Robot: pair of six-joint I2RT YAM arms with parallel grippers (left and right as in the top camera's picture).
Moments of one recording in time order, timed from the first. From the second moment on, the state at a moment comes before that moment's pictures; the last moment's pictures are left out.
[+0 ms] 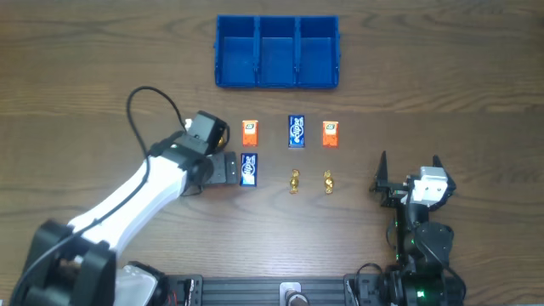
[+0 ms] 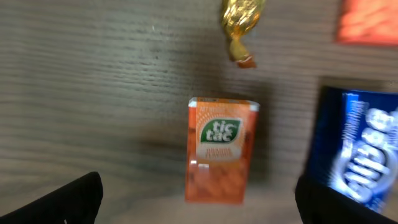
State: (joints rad) left arm -0.46 1.51 0.82 -0.66 -0.07 -0.50; right arm 0.05 0.01 0.01 -0.06 0.15 -0.01
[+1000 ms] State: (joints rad) left arm -0.45 1.72 1.71 -0.95 -0.18 -0.53; right arm 0.05 0.01 0.01 -0.06 0.15 -0.01
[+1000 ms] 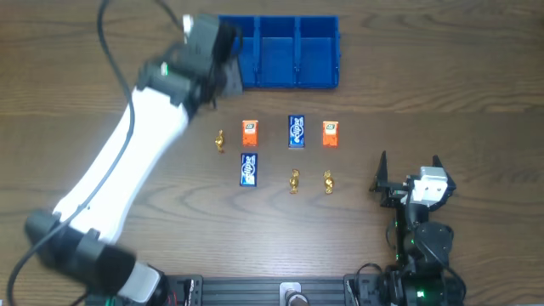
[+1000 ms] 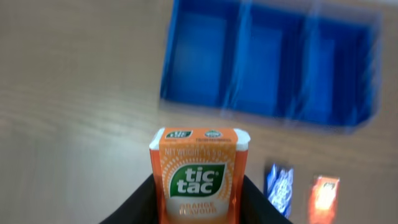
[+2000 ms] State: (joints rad) left arm -0.61 1.90 1.57 -0.87 -0.16 -0.61; right arm 0.05 0.01 0.01 -0.06 0.15 -0.01
